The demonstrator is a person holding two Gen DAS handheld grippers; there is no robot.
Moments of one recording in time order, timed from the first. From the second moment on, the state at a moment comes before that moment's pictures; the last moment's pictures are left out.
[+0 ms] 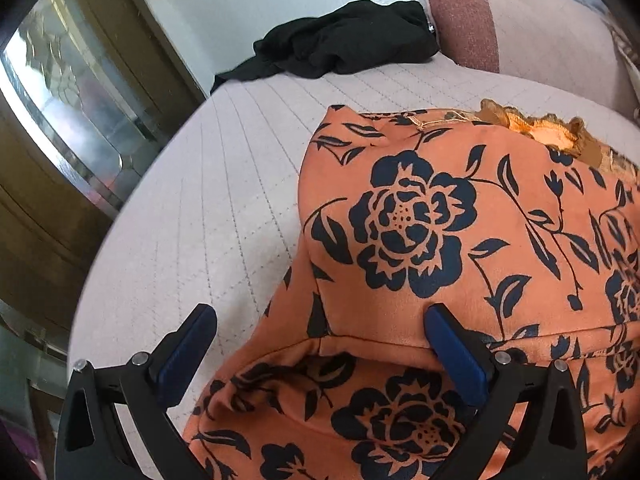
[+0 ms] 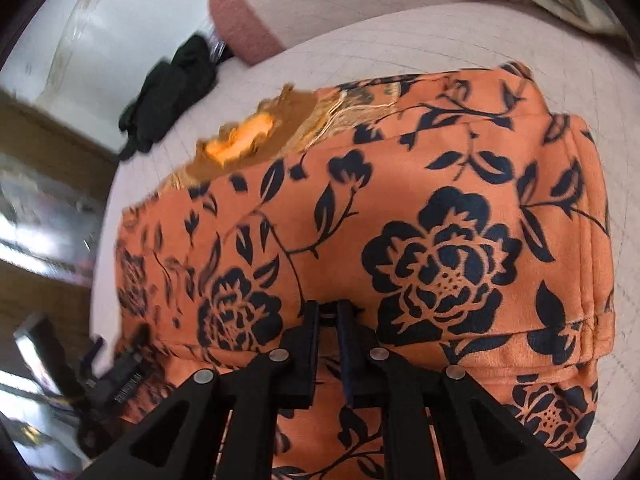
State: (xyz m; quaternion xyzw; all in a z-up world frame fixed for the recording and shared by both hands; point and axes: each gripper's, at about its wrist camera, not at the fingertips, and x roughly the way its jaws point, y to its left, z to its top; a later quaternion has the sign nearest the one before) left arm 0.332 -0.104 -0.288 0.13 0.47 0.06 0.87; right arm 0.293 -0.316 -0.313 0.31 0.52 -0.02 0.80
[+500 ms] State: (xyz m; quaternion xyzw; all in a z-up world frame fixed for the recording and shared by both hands) left arm 0.331 -0.069 -0.303 -0.01 0.49 0.03 0.87; right arm 0.296 -0.362 -0.324 0.30 0.46 -0.15 0.82
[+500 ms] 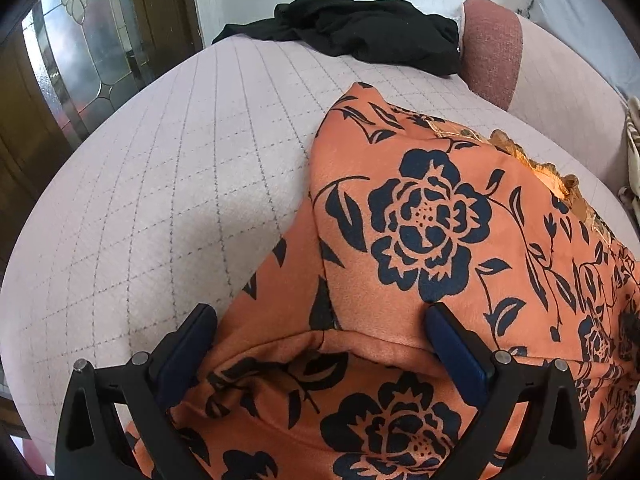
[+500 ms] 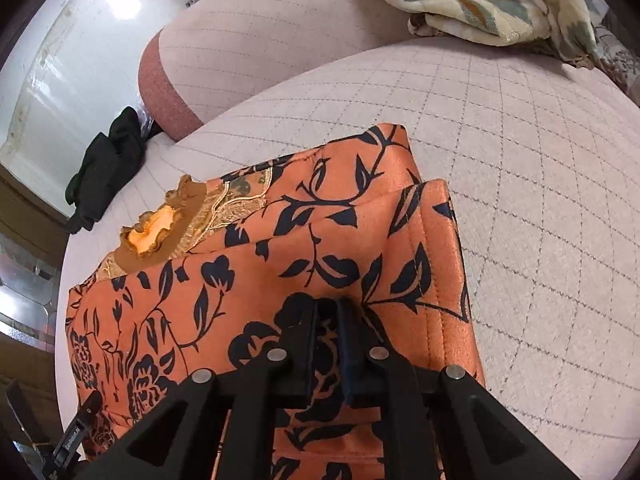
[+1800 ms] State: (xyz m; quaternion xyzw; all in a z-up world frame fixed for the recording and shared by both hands) left arm 0.349 -0.064 -0.269 0.05 0.48 0.03 0.88; right arm 0.325 -0.270 -0.284 0.25 0.47 0.00 0.85
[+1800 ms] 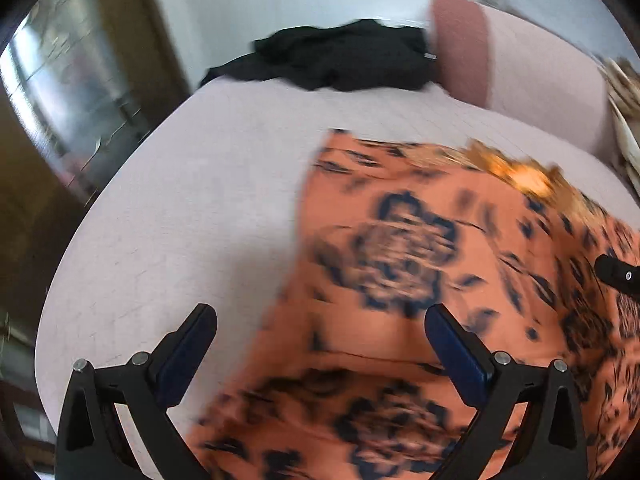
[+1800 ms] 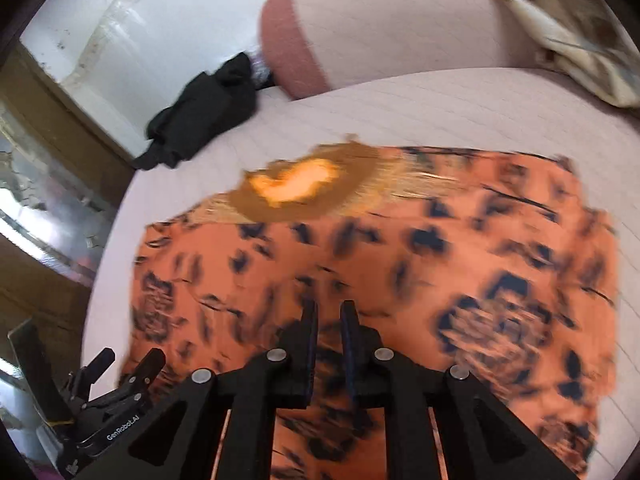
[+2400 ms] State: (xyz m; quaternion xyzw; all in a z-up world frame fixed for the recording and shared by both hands) left arm 0.354 -0.012 -0.284 -0.05 0.54 0.07 0.84; right arm 0.466 -0.127 -0.302 0.20 0.53 0.07 0.82
